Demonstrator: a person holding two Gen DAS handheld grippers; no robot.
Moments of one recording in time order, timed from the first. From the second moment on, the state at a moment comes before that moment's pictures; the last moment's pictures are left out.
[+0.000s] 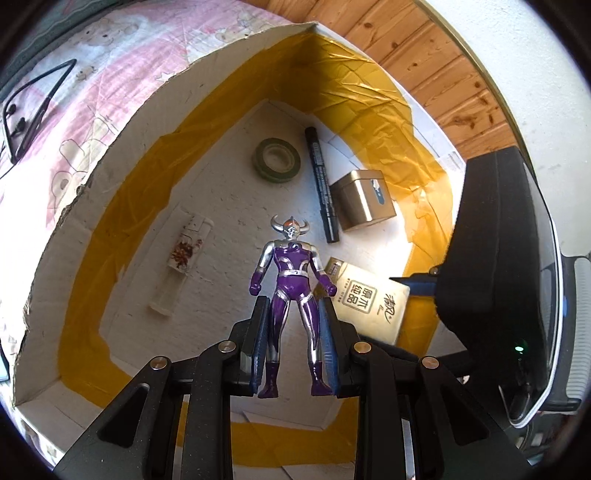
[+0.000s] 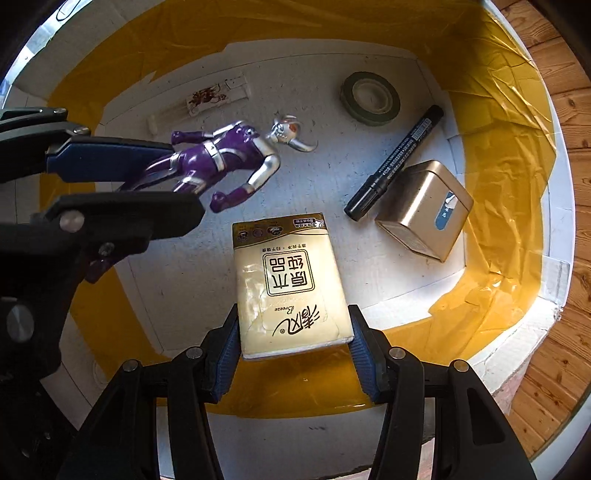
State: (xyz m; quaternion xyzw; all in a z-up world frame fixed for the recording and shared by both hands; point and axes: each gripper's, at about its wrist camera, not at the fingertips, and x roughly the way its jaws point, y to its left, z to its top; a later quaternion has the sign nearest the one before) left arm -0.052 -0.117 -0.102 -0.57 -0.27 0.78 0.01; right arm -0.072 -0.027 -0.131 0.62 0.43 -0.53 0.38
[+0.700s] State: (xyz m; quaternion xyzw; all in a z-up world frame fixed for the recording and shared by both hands) left arm -0.051 -0.120 -0.101 -0.58 -0.26 0.78 -0.01; right arm -0.051 -0.017 -0.114 0.63 0.40 -0.54 0.39
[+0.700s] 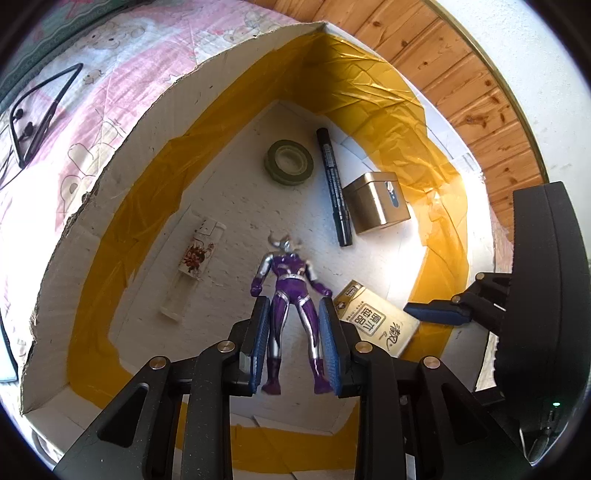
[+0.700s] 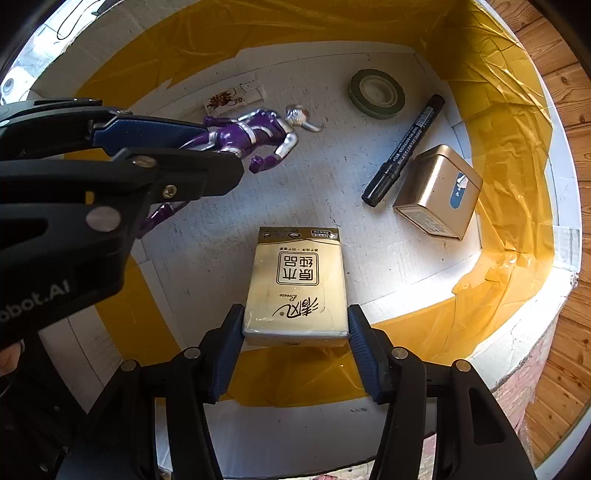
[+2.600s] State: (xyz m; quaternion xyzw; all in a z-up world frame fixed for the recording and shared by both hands) left arm 0.070 -0.009 0.034 -0.43 -0.08 0.89 -0.12; right arm 0.033 0.139 0.030 0.38 0.04 -0.85 0.37
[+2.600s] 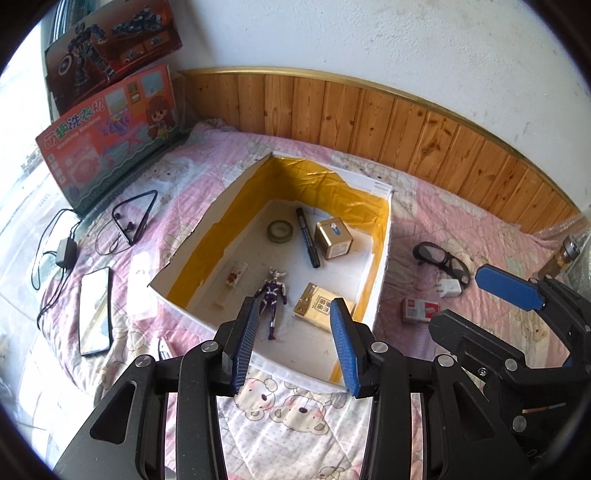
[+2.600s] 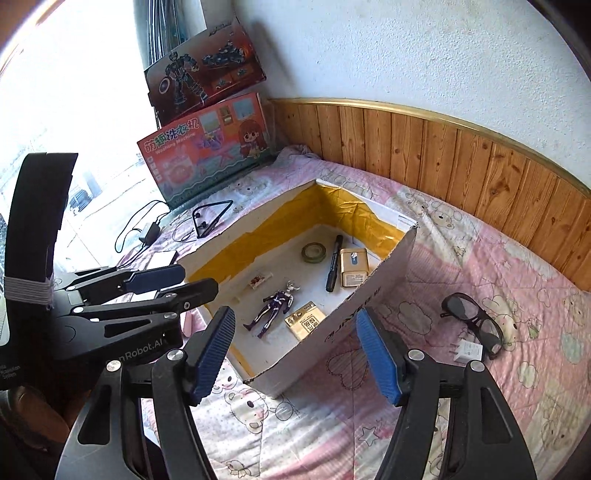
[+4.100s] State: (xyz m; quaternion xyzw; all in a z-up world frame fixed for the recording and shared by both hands) left arm -0.050 0.153 -0.119 -0.54 0.02 0.84 0.11; right arm 0.047 0.383 -0.163 0.60 -0.04 -0.79 0.11
